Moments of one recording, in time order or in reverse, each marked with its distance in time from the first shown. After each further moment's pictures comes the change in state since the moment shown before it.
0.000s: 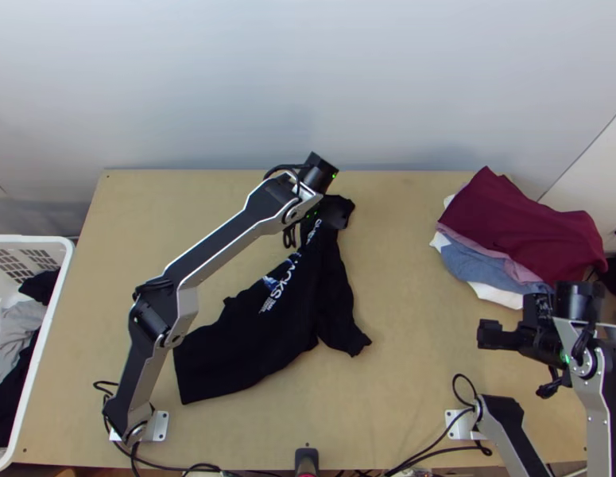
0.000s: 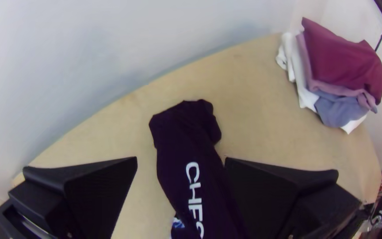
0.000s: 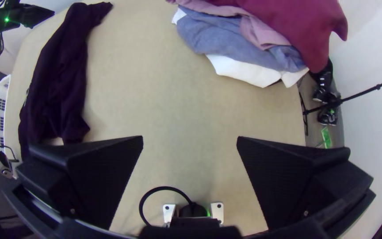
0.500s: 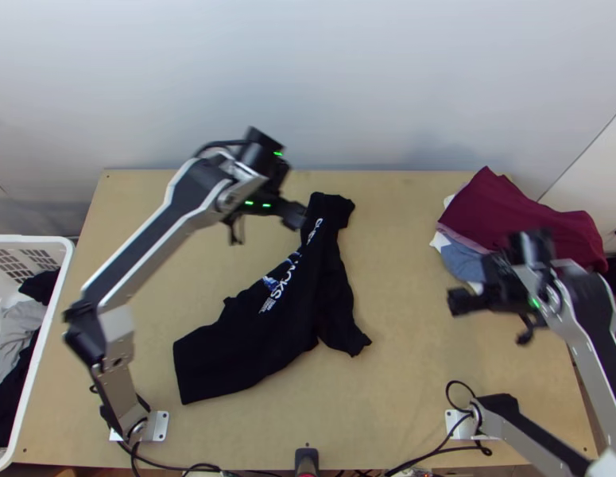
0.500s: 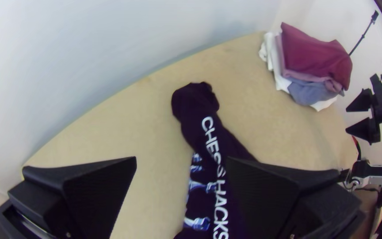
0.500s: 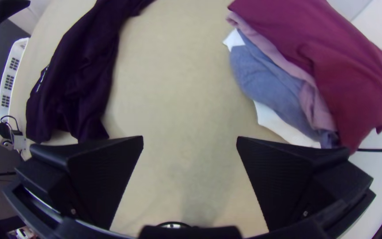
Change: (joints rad) left arm 0.116 -0.299 -0.138 -0.211 0.189 0.088; right arm 0.250 0.340 0.146 0.142 -0.023 -0.015
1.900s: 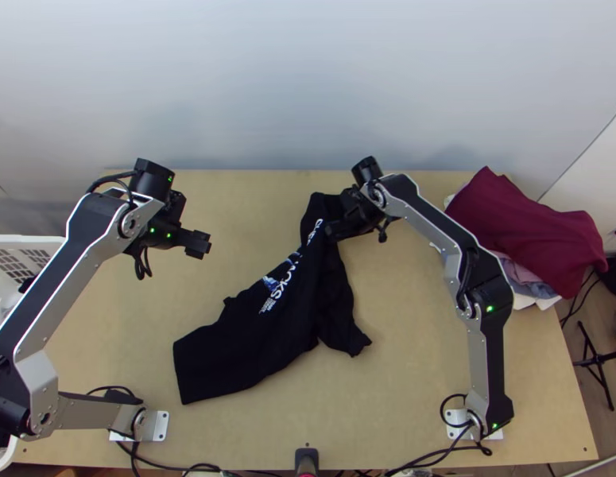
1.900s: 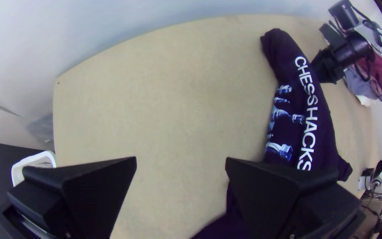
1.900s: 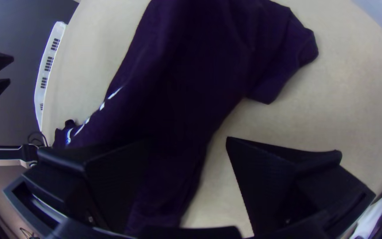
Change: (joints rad) left arm 0.337 -0.395 -0.587 -0.013 -0.044 0.058; right arm 0.296 1.135 0.764 0.305 -0.347 0.073
